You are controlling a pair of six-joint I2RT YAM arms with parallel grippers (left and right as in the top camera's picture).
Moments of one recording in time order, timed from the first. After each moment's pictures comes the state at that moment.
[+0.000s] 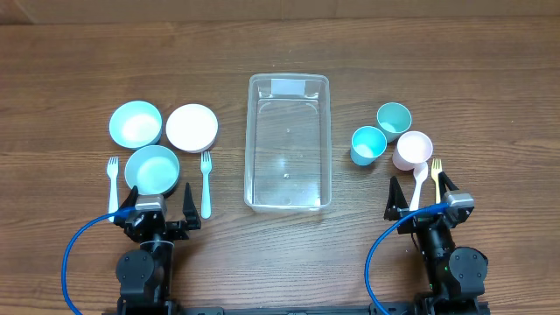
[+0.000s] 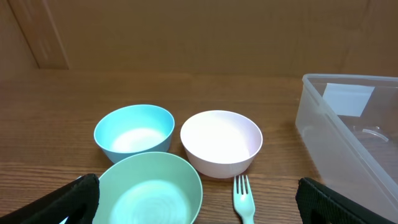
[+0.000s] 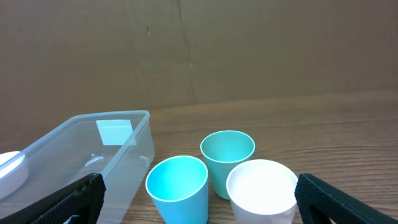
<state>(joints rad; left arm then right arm) 0.01 0.07 0.01 -0.08 -0.04 -0.03 0.05 0.01 0.02 -0.03 -0.07 0.15</state>
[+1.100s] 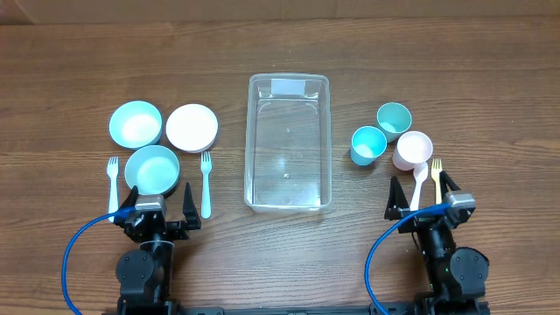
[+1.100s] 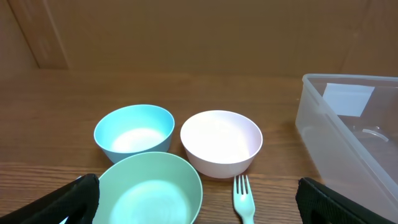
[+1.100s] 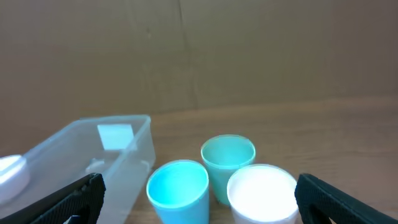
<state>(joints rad) 0.01 0.07 0.01 -0.08 -0.04 -0.03 0.05 0.01 0.02 0.01 -0.08 0.15</state>
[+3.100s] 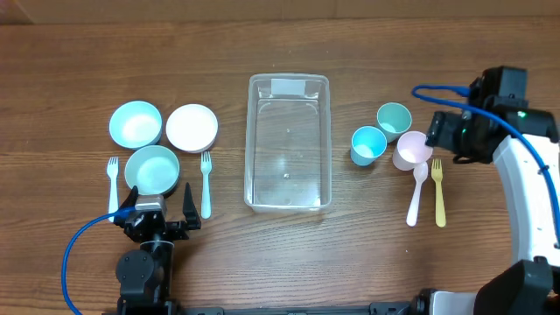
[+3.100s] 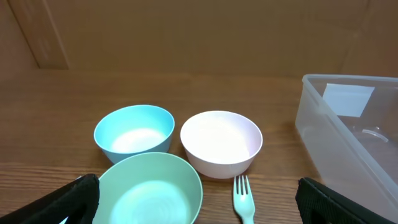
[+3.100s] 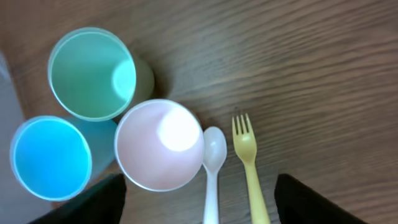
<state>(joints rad) 0.01 0.07 0.01 -0.08 -0.04 -0.03 -0.18 1.52 1.27 -0.97 -0.06 0.13</state>
